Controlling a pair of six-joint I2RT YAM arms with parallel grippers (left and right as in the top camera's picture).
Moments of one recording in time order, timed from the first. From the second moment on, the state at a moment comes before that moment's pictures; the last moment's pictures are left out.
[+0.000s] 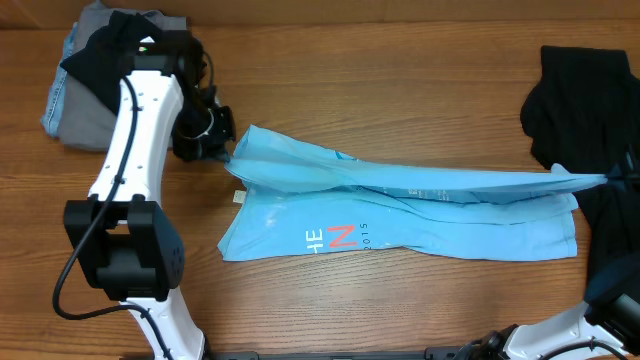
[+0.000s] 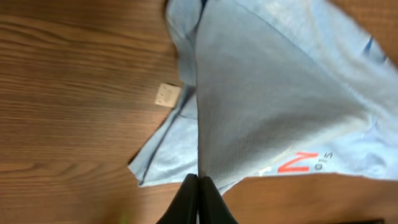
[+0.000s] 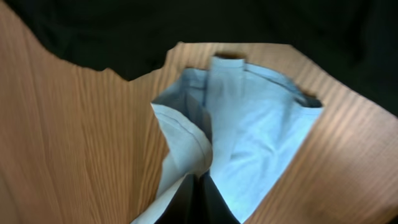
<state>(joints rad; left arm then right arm) -0.05 2.00 1.85 -1.49 0.22 -0.24 -0.73 1.84 1.75 -1.40 -0.24 0.59</state>
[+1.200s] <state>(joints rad) -0.08 2.00 1.65 -1.63 0.22 -0.18 -0.78 1.84 1.62 -1.41 -0.08 0.59</state>
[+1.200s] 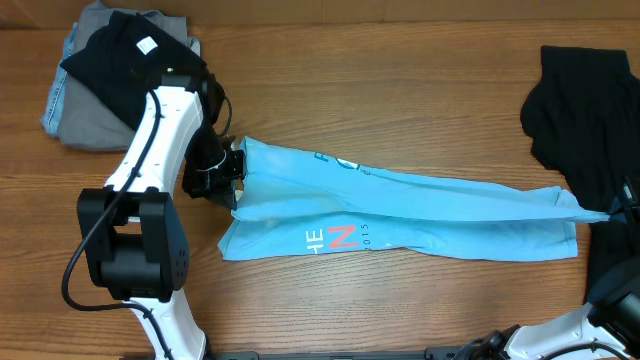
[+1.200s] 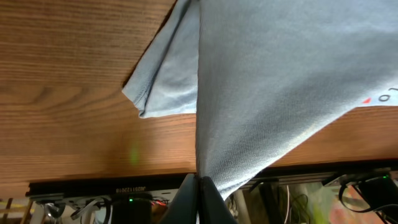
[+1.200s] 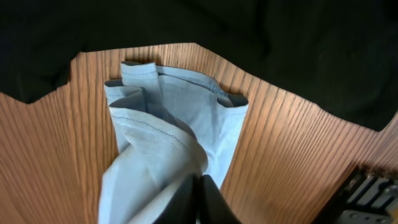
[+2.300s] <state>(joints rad) -0.16 2.00 1.50 -1.21 0.36 -0.18 -0.57 1.84 1.62 -1.37 -0.08 0.57</state>
